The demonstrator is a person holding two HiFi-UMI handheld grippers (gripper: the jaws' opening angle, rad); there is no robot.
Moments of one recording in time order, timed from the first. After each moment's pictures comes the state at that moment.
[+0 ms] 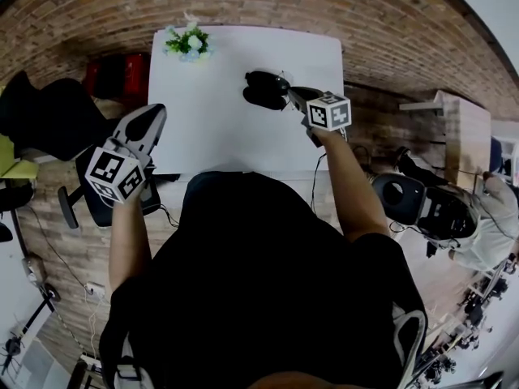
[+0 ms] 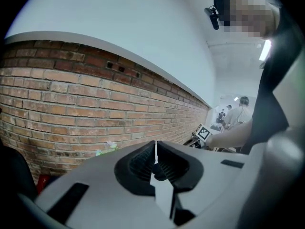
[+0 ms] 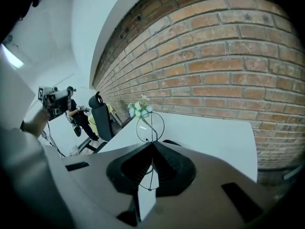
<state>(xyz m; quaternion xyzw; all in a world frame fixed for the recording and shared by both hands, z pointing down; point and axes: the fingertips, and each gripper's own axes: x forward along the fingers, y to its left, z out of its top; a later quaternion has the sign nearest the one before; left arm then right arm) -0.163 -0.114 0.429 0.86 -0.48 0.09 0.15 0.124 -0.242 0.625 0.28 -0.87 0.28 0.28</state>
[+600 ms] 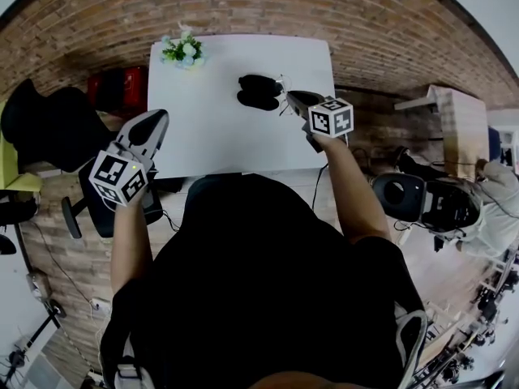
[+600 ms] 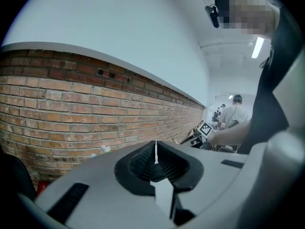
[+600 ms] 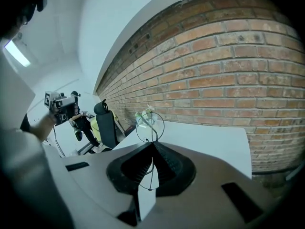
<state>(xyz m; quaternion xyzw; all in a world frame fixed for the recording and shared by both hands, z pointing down) -0.138 -0.085 0.409 0.87 -0.46 0.09 0.13 0.142 -0.207 0.573 0.28 -0.89 0.26 0.23</state>
